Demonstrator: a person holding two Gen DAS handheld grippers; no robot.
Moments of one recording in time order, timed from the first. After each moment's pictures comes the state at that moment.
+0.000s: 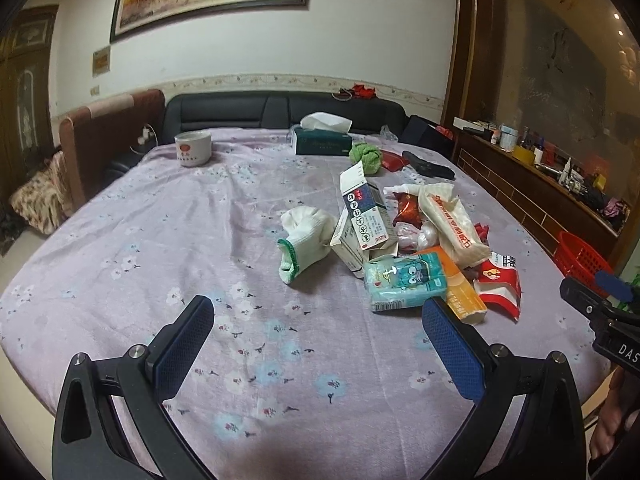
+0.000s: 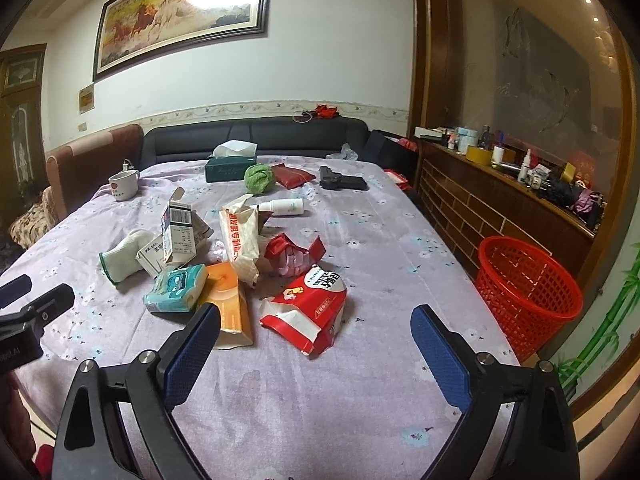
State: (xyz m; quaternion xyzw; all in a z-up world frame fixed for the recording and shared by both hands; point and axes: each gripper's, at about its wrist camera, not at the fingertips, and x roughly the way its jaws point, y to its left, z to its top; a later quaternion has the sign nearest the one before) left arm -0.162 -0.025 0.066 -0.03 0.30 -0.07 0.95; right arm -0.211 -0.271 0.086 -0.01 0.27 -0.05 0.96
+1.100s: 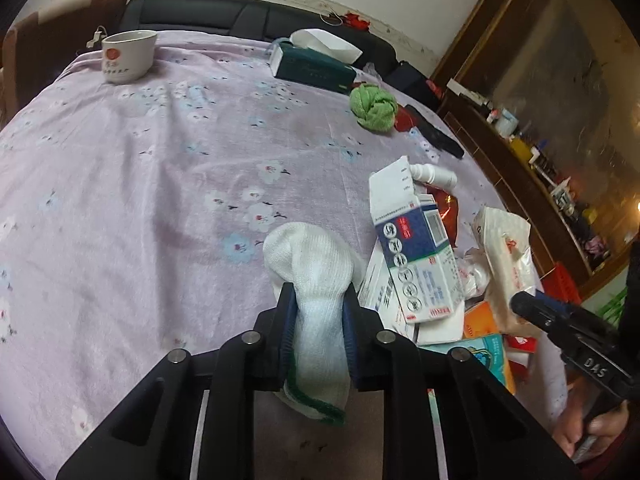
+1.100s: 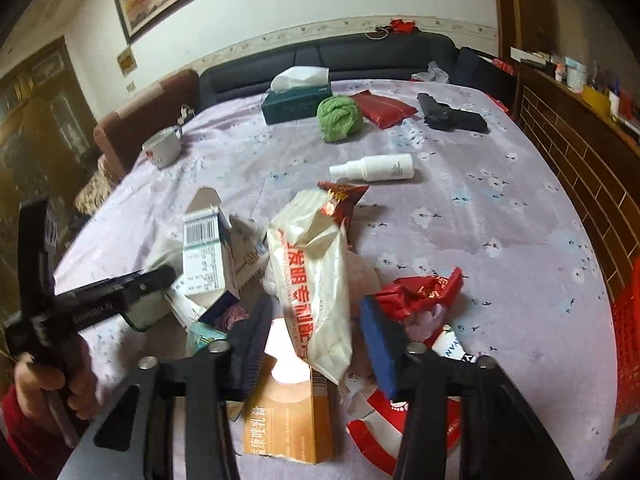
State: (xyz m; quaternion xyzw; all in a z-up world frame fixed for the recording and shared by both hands) left arm 0.012 0.005 0.021 -0.13 0.43 -0.16 0.88; right arm -0.038 -0.245 0.059 0.03 0.42 0.09 0.90
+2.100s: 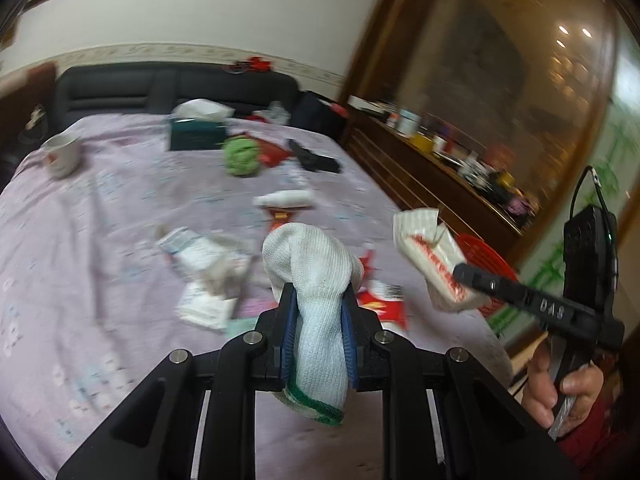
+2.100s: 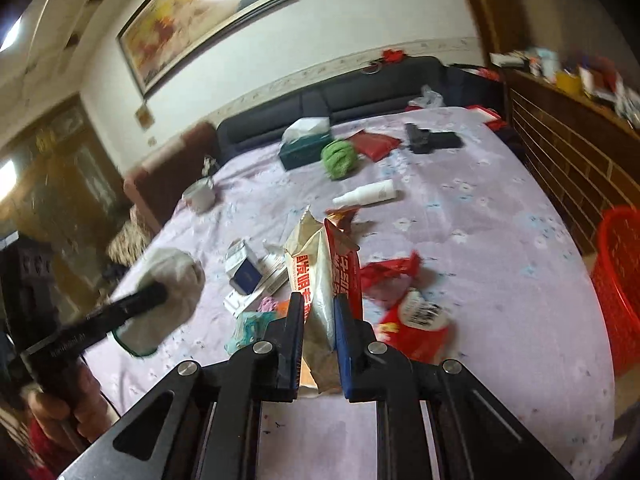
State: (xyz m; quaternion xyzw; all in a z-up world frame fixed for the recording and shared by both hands) left arm -0.093 -0.089 0.113 -0.06 0.34 -0.29 0.89; right arm -0.134 -0.318 0.107 0.17 0.33 0.11 0.92
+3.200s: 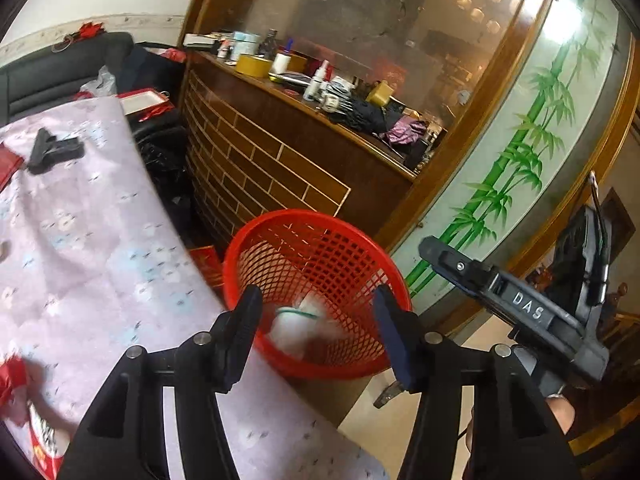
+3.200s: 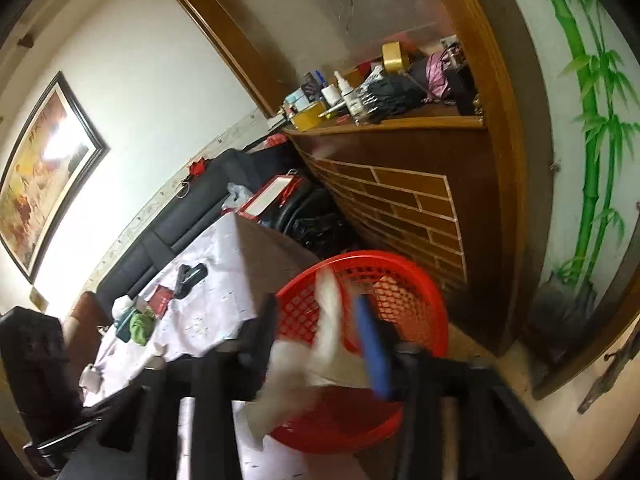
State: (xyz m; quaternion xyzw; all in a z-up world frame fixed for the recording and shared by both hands) left arm -0.062 -0.441 0.097 -0.01 0.39 -0.48 0.79; right arm -0.216 -0.630 0.109 0.30 0.23 -0.18 0.91
